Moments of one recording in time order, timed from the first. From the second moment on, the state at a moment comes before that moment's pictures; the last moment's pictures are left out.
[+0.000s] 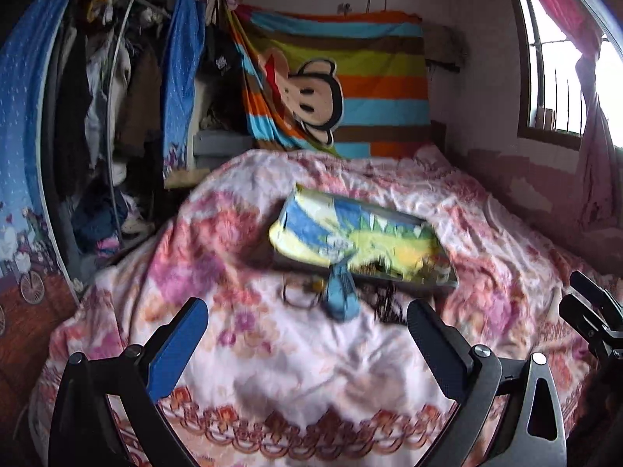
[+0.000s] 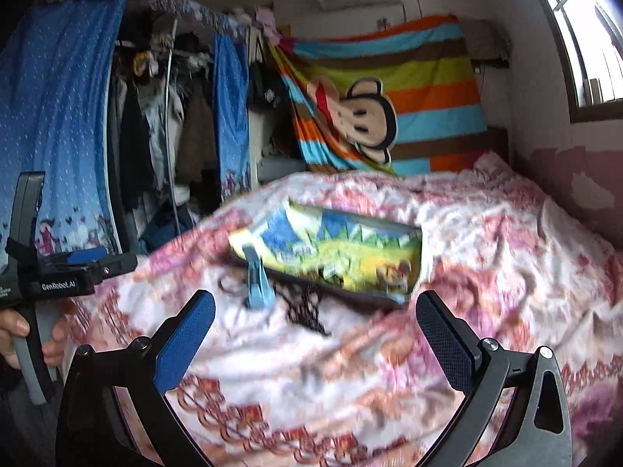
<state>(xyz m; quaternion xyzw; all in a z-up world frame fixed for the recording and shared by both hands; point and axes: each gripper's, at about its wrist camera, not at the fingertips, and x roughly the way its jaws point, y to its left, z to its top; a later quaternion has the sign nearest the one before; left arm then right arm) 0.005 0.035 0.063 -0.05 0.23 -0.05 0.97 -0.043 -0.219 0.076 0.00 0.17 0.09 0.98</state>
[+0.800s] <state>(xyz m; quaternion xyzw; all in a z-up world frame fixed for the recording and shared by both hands) 0.095 0.021 -0.021 -0.05 0.39 -0.12 0.91 0.064 -0.217 -0.001 -0.07 0.36 0.10 0.92</state>
